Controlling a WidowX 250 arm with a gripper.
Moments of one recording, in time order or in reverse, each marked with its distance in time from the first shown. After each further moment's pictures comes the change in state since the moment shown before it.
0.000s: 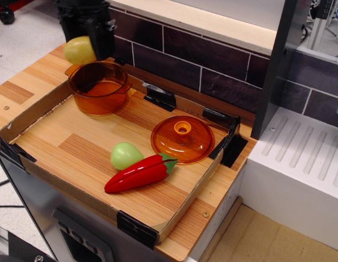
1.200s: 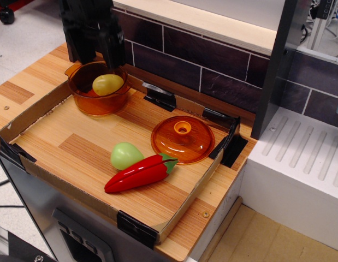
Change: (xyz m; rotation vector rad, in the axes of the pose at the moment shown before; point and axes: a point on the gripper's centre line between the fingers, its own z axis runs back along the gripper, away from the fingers) arm -0.007 -0.011 -0.004 0.013 -0.077 0.011
